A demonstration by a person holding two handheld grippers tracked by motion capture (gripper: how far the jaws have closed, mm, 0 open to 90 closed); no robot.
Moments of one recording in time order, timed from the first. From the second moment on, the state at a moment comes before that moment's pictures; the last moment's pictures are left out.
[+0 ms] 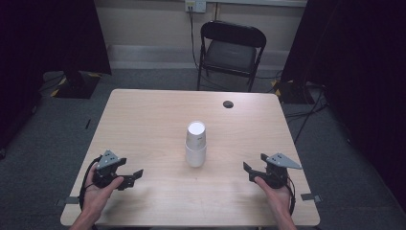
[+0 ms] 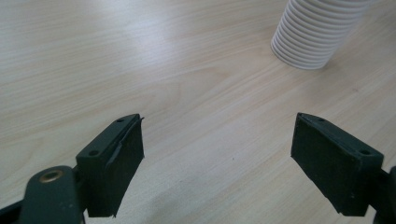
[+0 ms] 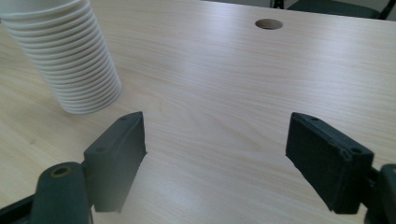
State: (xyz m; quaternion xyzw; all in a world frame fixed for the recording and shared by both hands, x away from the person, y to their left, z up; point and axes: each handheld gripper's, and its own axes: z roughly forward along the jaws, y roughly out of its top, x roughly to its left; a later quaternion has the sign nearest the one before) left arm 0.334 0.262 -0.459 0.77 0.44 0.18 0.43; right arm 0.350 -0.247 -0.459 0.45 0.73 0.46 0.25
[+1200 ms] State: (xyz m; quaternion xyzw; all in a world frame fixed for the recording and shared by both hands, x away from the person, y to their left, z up) left arm 0.334 0.254 -0.458 0.76 0.43 0.18 0.45; right arm 0.374 -0.172 -0.419 0.35 0.78 0.50 0.16
